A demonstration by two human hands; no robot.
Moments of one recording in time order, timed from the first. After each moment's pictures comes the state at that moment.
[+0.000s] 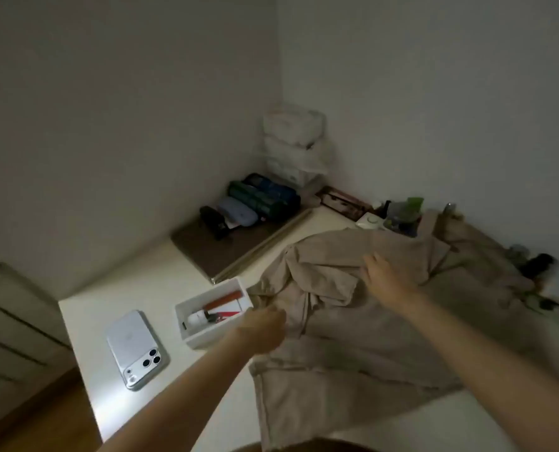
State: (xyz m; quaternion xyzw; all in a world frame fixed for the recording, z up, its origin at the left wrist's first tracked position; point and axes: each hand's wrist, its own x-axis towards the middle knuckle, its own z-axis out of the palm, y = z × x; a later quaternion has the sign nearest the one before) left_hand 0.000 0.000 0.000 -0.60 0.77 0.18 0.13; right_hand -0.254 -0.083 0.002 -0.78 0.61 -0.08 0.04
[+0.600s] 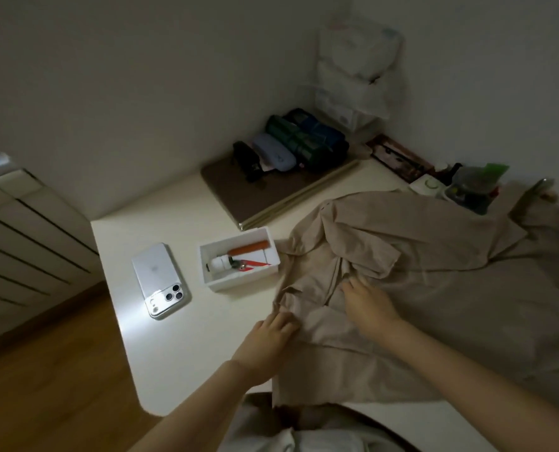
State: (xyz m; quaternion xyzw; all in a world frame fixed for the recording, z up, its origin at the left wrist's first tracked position) left_hand 0.017 0.085 -0.065 -0.61 0.75 0.26 0.05; right_hand -0.180 -0.031 -0.073 -0.89 0.45 0.01 0.05
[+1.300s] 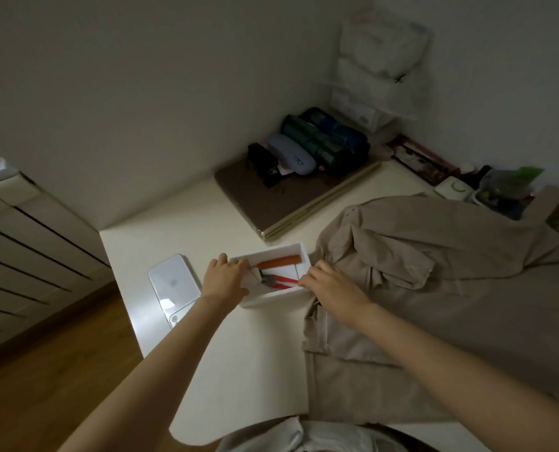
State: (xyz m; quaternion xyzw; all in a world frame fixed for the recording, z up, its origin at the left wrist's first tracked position) left_hand 0.159 -0.002 -0.046 -0.75 0.65 0.11 0.09; right_hand -0.067 -0.047 -0.048 -0.94 0.31 0.01 0.11
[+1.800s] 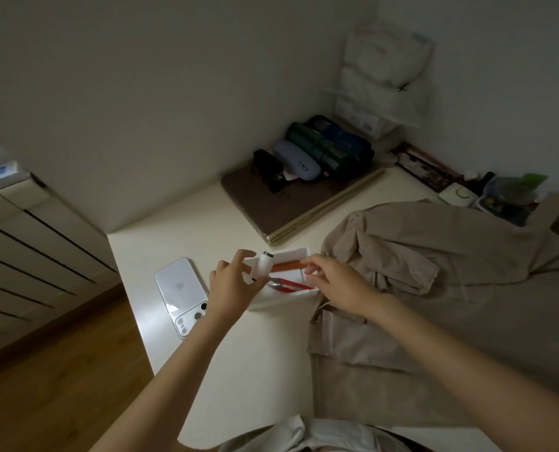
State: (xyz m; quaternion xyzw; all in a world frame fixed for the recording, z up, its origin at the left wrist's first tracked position) left_hand 0.141 0.019 -0.029 -0.79 0.53 0.18 -0.27; right_hand -0.059 -0.053 -0.012 -0.81 0.43 -0.08 0.39
